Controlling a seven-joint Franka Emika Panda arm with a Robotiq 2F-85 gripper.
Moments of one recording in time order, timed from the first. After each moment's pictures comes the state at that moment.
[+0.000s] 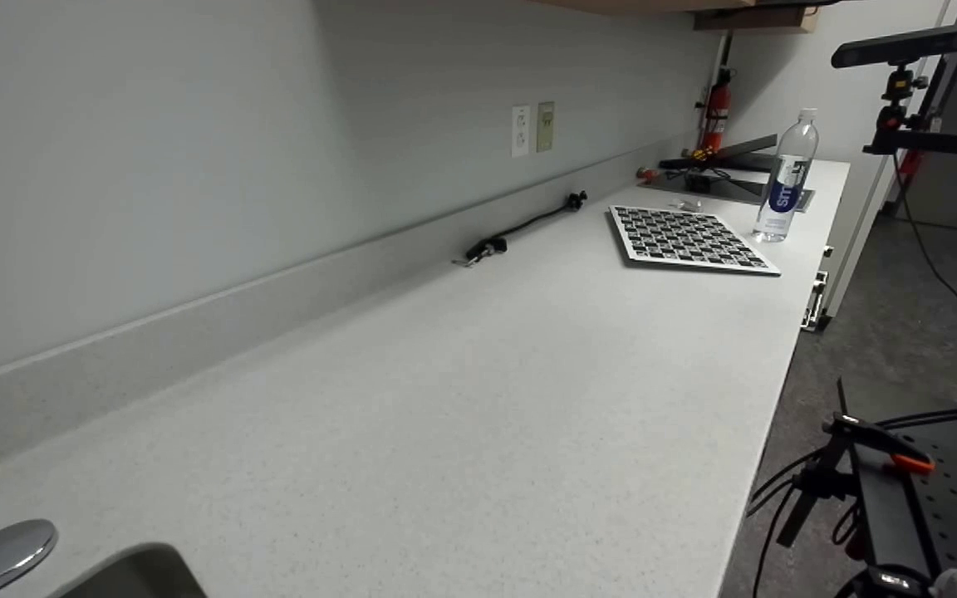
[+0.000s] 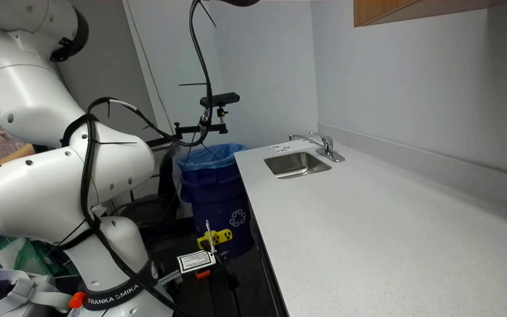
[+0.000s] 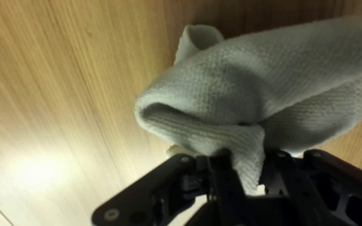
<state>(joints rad) -0.95 -0.59 0.61 -2.21 0.01 3.56 0.44</state>
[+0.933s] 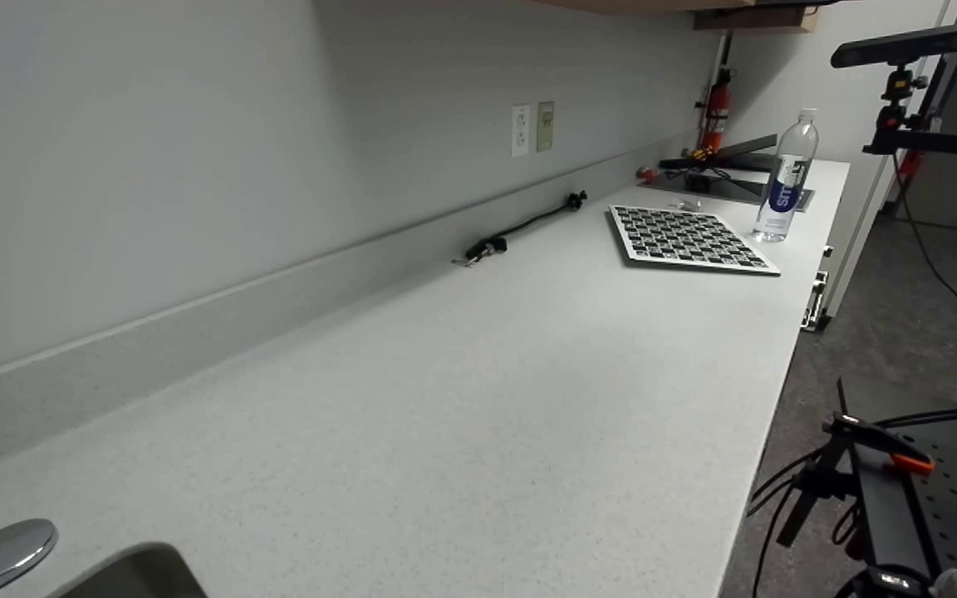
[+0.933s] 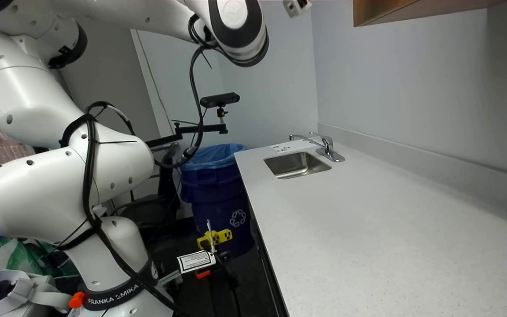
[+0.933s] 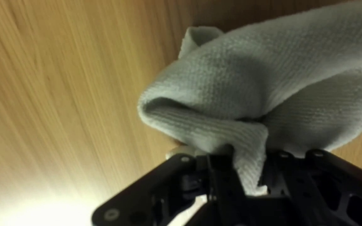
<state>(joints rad) -0.91 -0.61 0.76 -2.49 0.28 3.68 0.32</state>
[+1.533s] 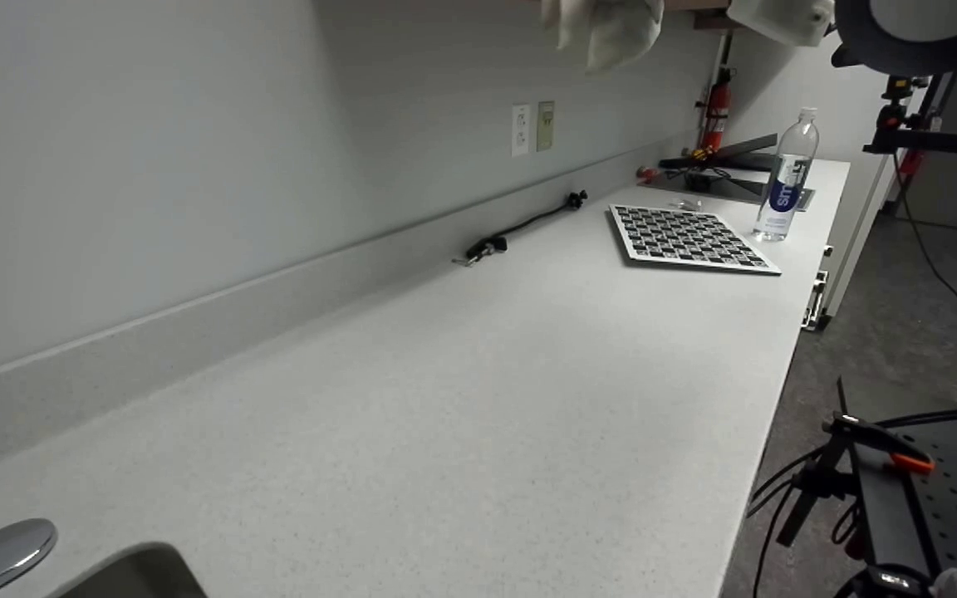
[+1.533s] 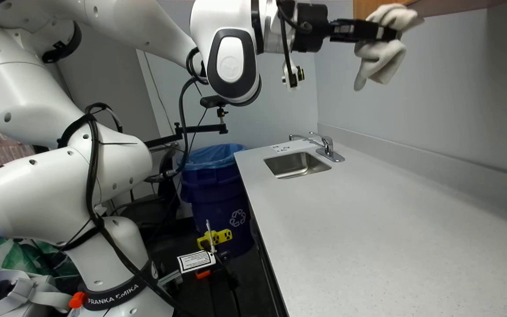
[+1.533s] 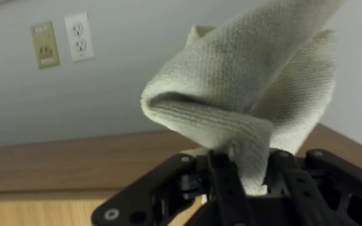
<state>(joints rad) -0.83 -0.55 0.77 -2.69 0.25 3.55 0.31</state>
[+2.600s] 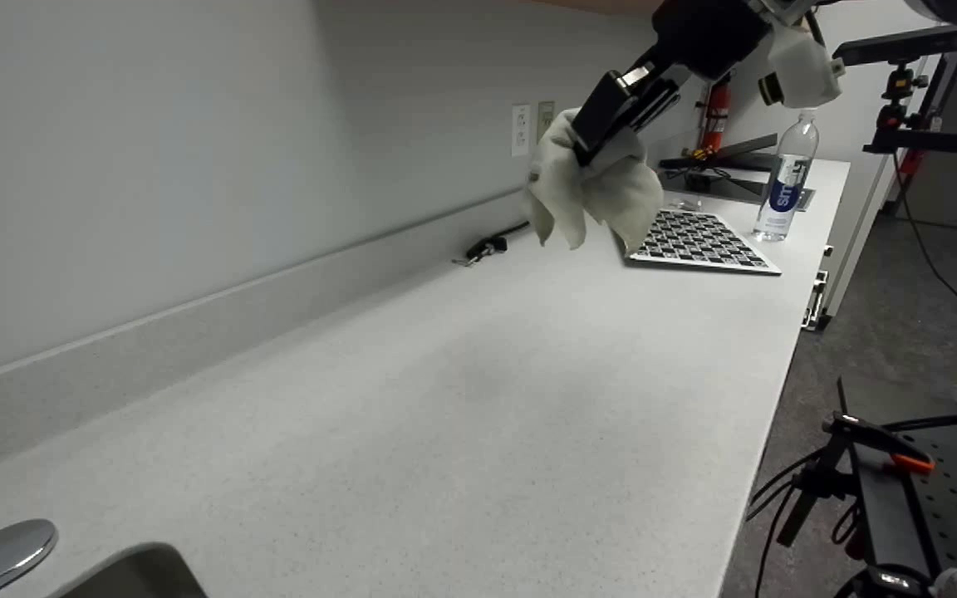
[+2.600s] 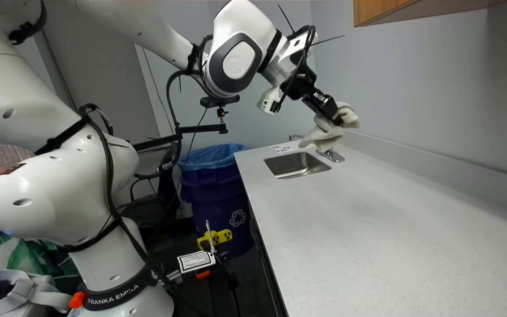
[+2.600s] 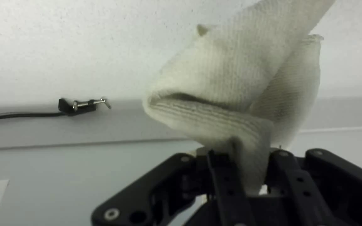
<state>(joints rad) -0.32 -0.43 0.46 -2.65 0.11 2.95 0.22</state>
